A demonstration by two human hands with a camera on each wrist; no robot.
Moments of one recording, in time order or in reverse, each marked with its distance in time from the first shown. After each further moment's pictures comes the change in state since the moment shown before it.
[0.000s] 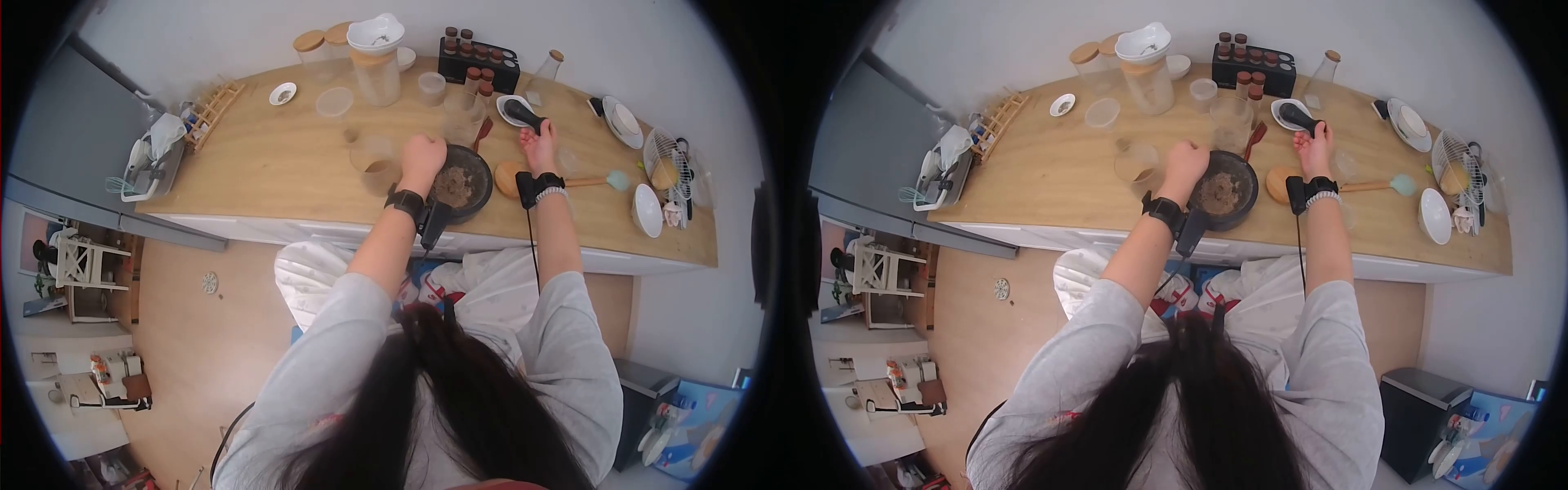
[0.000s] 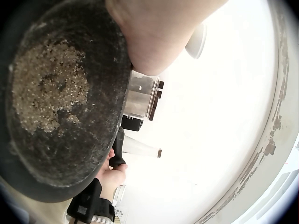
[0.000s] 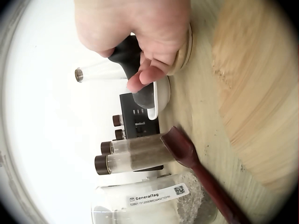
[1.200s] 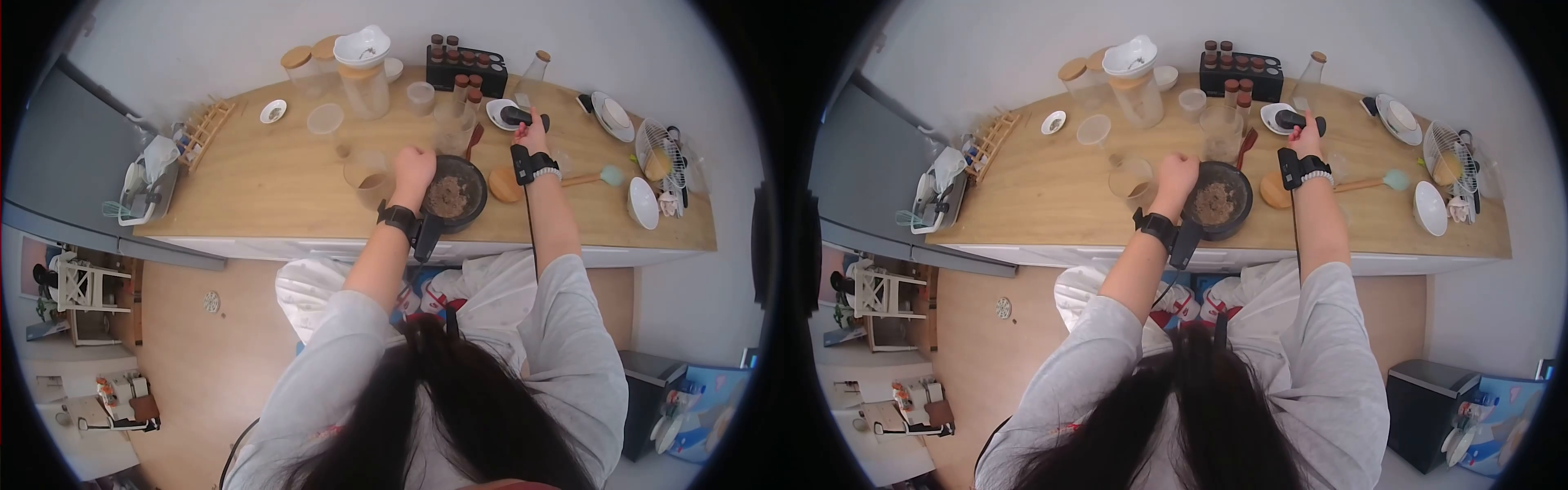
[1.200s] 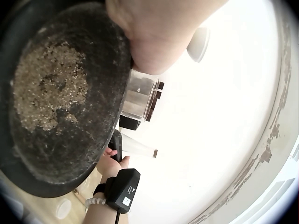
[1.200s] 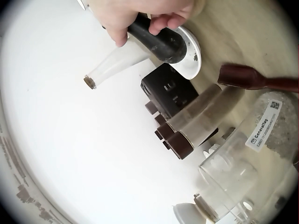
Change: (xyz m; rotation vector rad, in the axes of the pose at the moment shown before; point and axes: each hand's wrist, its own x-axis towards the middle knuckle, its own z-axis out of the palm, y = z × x) left_hand 0.001 -0.003 -0.002 -0.113 0.014 -0.010; right_hand 0.050 -0.009 0.018 0.154 0.431 0.304
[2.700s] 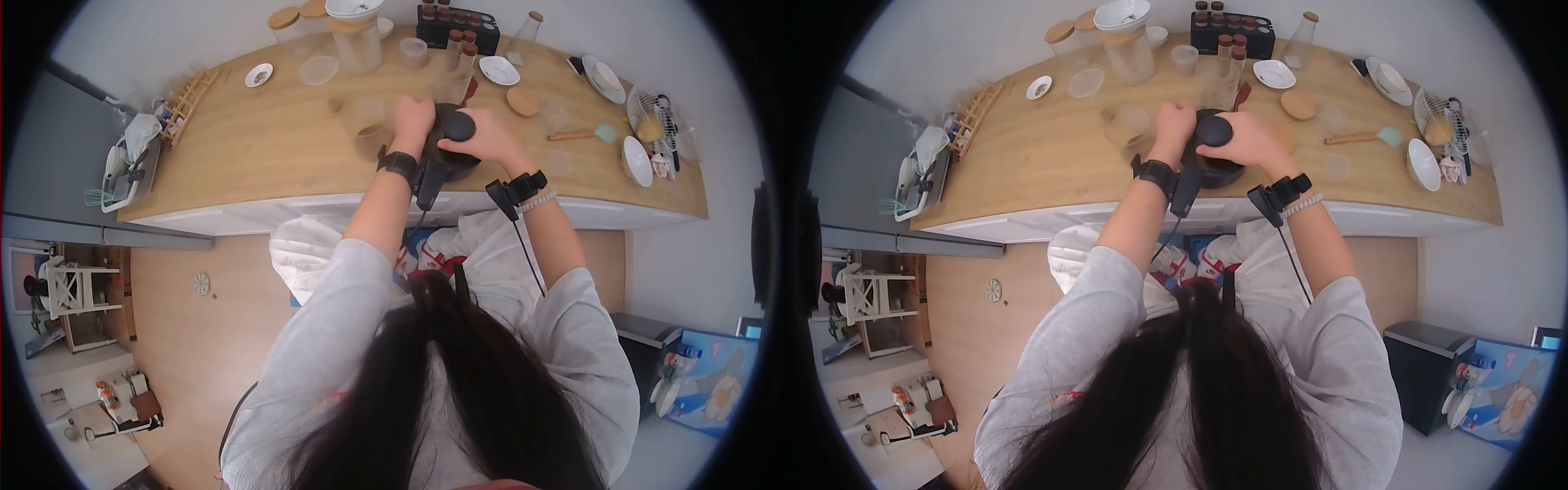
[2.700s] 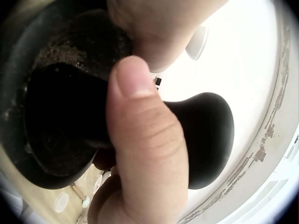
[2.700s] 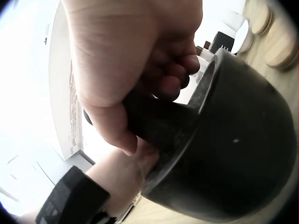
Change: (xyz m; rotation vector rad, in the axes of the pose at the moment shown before) left_hand 0.001 -0.004 0.001 -0.098 -0.038 -0.026; right_hand -0.274 0.055 0.009 -1.537 -0.850 -0.833
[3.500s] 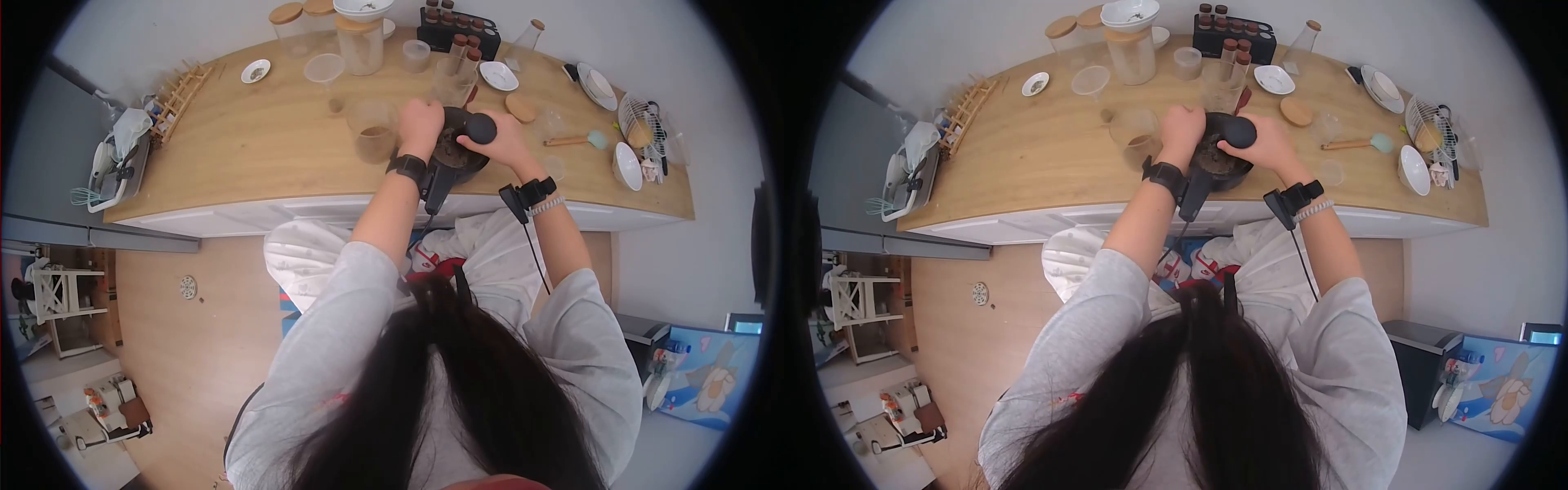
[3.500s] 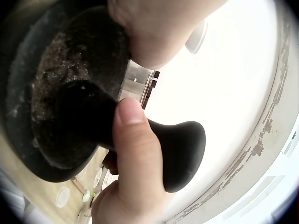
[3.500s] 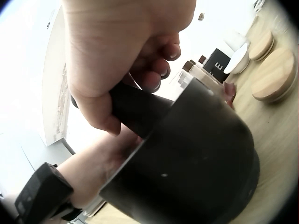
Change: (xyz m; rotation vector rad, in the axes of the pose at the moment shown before) left_hand -0.013 0.013 -0.015 0.170 -0.046 -0.030; right_hand -0.001 0.011 0.003 -0.117 0.143 0.018
